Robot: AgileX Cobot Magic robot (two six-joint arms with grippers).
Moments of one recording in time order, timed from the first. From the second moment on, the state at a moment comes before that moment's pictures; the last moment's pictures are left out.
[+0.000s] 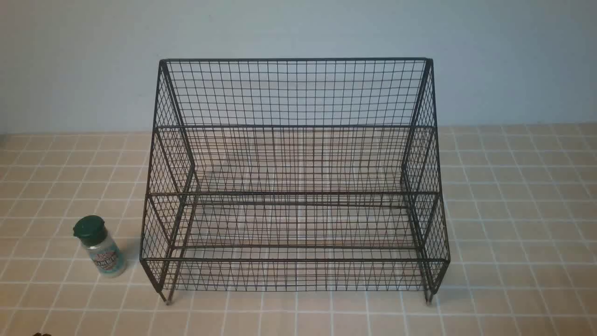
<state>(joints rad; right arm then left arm) 0.05 -0.01 0.02 -0.06 0.37 0.11 -0.10 -0.01 0.03 -0.02 0.38 0.11</state>
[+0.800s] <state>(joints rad) 0.05 -0.01 0.02 -0.06 0.37 0.11 -0.10 -0.01 0.03 0.00 0.38 0.12</state>
